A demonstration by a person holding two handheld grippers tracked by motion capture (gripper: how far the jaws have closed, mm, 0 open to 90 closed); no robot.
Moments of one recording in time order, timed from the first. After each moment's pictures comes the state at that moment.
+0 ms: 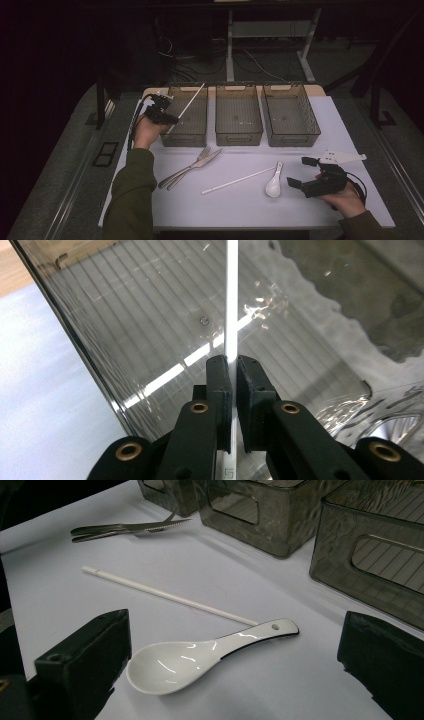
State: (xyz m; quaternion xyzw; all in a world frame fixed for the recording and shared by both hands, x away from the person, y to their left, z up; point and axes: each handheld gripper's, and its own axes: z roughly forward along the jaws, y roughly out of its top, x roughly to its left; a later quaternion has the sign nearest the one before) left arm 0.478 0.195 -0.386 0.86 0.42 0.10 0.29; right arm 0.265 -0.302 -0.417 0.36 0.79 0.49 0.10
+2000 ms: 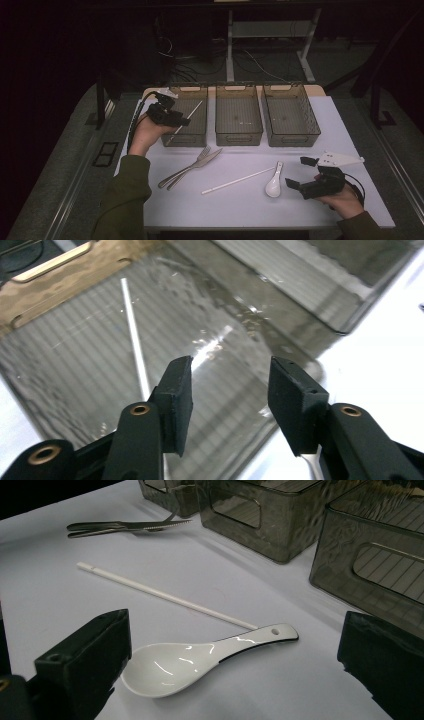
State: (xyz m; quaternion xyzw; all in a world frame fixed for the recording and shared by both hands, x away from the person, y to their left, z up) left arm 0.440 0.172 -0.344 0.86 0.35 0.09 0.35; right arm 0.263 -0.298 -0.420 0.35 0.79 0.49 0.12
